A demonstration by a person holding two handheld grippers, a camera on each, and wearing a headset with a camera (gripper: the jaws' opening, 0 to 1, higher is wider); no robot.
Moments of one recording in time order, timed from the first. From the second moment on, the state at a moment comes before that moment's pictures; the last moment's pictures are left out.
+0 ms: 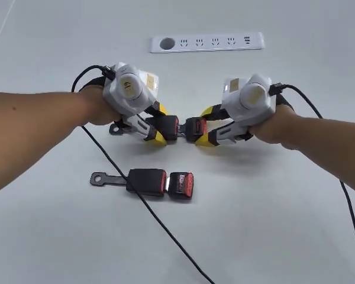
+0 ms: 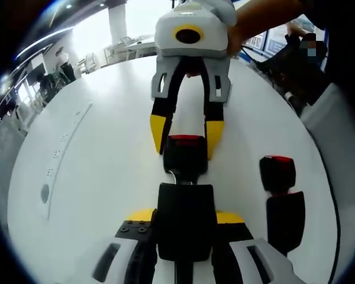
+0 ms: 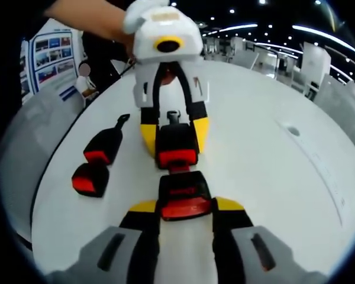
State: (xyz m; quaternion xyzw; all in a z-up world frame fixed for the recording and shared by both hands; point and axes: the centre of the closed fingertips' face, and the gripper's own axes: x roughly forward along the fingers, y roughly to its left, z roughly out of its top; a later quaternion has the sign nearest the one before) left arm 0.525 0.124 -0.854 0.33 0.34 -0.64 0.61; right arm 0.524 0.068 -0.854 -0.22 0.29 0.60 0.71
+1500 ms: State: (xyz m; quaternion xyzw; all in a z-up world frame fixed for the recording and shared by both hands) left arm 0.525 0.122 -0.853 0.31 0.34 -0.63 0.63; right arm 0.512 -0.038 -0.858 -0.23 0.32 0.56 0.73
